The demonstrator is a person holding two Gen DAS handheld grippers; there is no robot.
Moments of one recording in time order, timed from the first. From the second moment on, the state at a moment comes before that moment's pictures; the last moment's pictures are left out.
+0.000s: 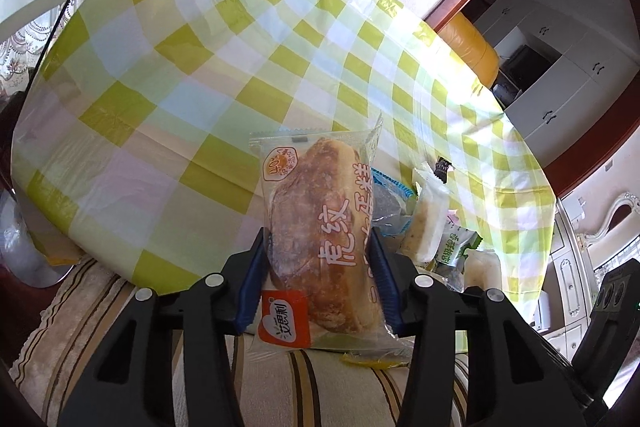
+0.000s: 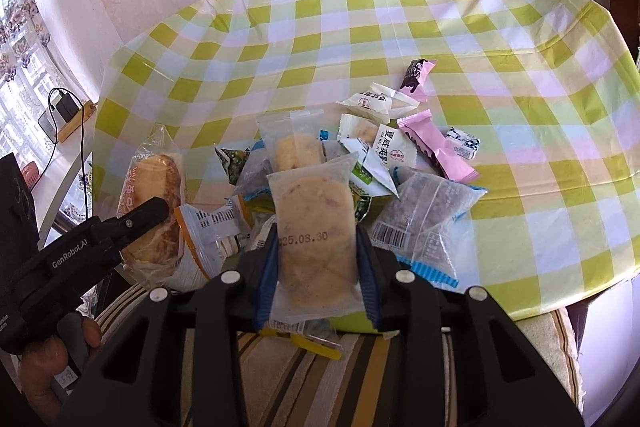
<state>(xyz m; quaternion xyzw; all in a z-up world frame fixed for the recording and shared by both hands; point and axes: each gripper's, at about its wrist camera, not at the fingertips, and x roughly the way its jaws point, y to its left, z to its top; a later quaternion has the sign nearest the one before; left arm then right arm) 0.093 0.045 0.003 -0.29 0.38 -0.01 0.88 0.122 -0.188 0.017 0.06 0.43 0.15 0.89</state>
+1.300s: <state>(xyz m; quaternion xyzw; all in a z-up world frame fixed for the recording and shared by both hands) 0.066 -0.203 0.033 -0.17 0.43 -0.31 0.83 0.033 -0.457 0.013 0.22 0.42 -0.05 0.88</state>
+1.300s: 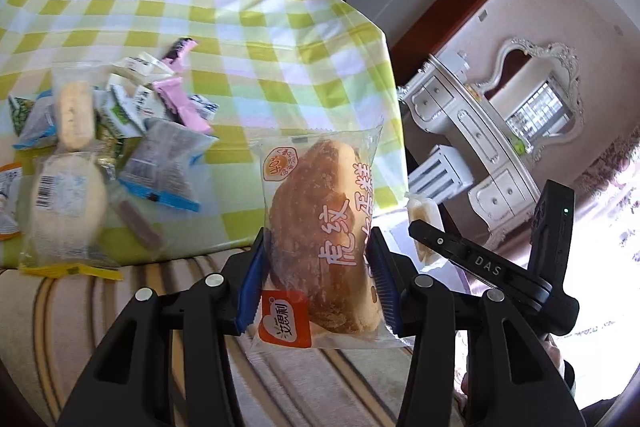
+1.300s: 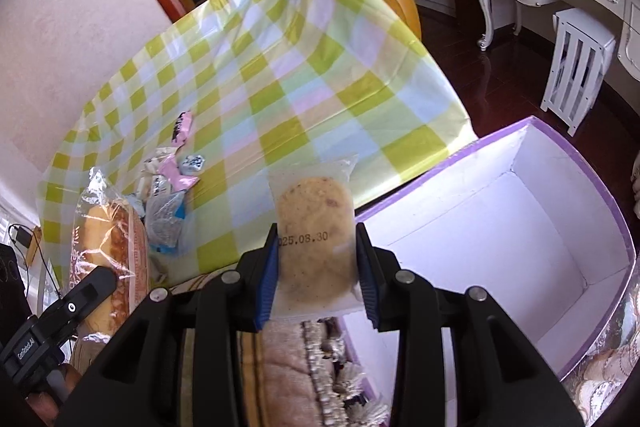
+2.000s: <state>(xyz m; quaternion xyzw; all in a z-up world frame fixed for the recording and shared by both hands) 0.079 -0.349 0.009 -0.10 0.49 -0.44 0.74 0.002 -0.569 -0.049 0.27 0.45 -0.22 0.82</state>
